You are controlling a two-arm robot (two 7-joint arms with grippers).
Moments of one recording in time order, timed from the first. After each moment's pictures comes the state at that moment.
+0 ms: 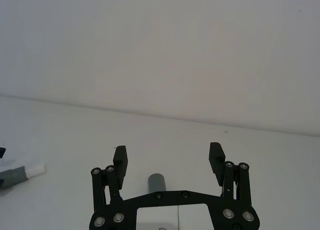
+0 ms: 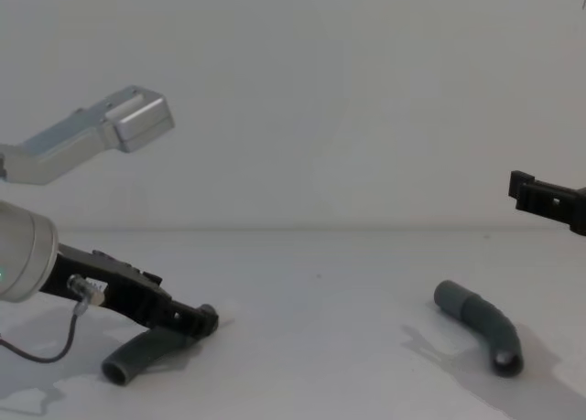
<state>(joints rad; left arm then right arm) -0.45 0.50 0.50 -1.52 -0.24 0.58 -0.43 -0.01 0.34 -0.23 -1.77 0.29 0.03 0.07</state>
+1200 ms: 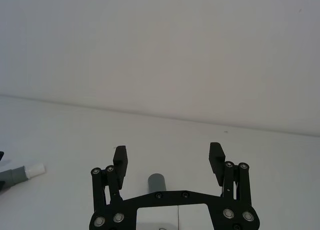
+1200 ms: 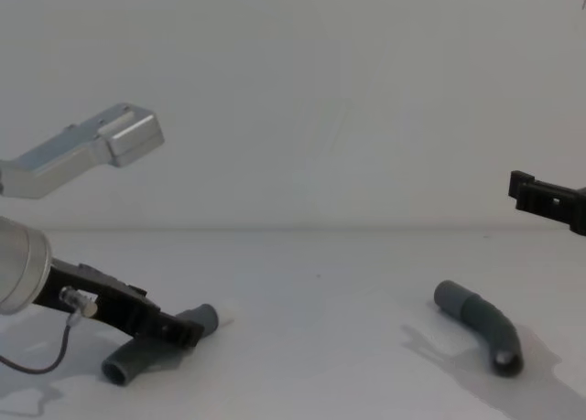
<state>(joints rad) -0.44 0.47 0.47 -1.50 -0.22 0.61 -0.42 -0.01 0.34 -0.23 -1.77 0.29 0.03 0.07</state>
